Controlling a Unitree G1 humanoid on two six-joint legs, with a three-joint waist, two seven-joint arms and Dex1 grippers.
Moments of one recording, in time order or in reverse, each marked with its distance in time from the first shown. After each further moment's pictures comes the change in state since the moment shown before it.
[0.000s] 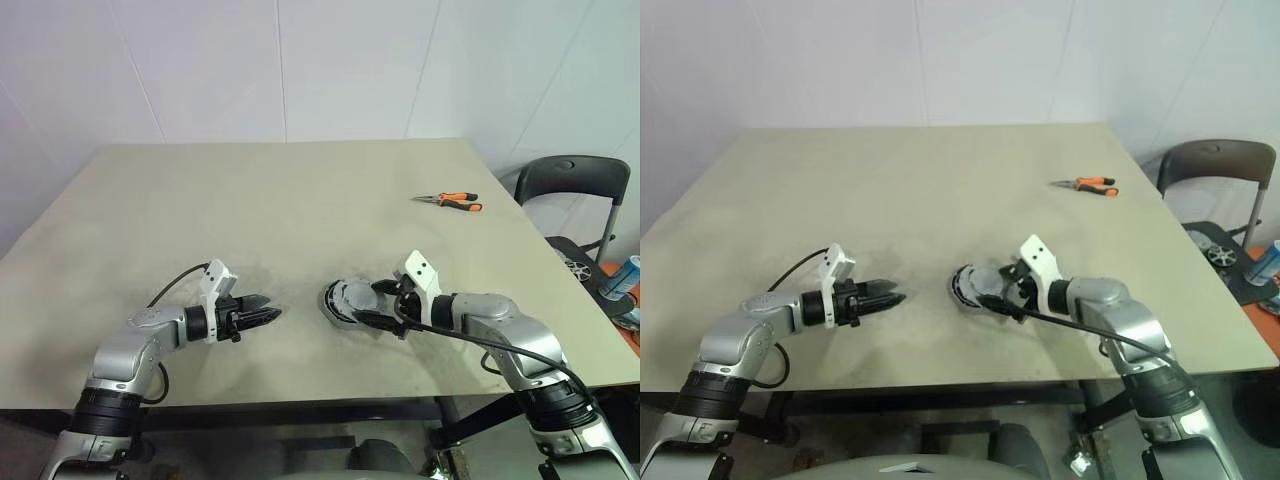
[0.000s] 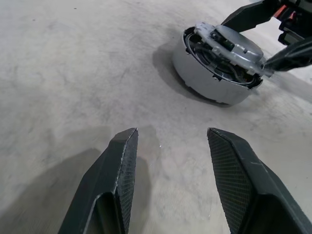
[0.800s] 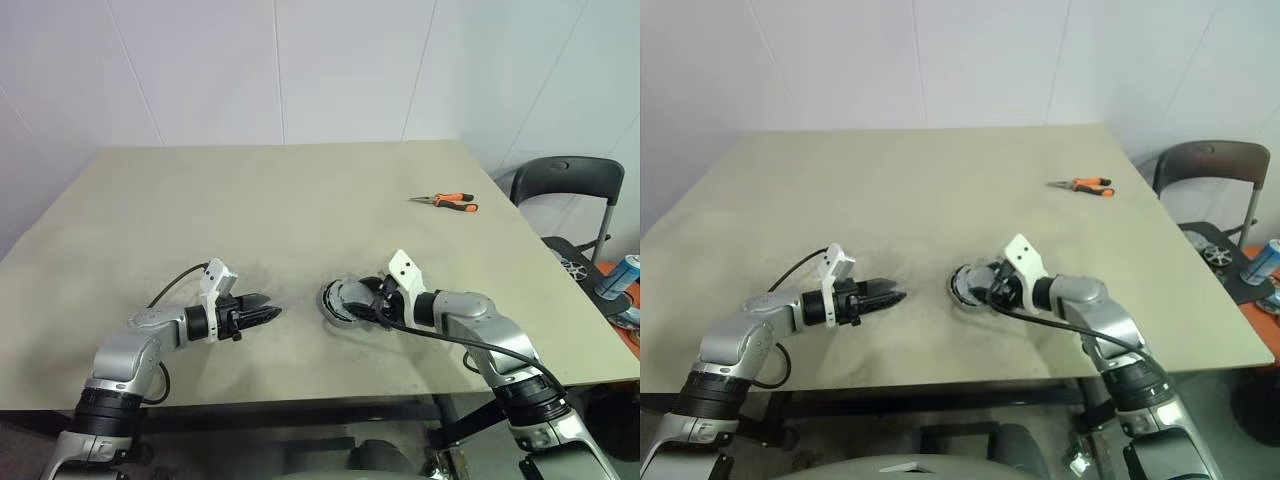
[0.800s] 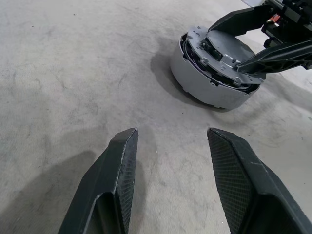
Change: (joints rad) left arm 0.000 -0.002 0.000 0.000 -0.016 0.001 0.025; right arm -0.035 0.082 0.039 0.101 -0.087 -0.109 -0.041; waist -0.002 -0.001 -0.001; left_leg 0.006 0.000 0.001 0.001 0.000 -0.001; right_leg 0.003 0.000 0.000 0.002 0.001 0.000
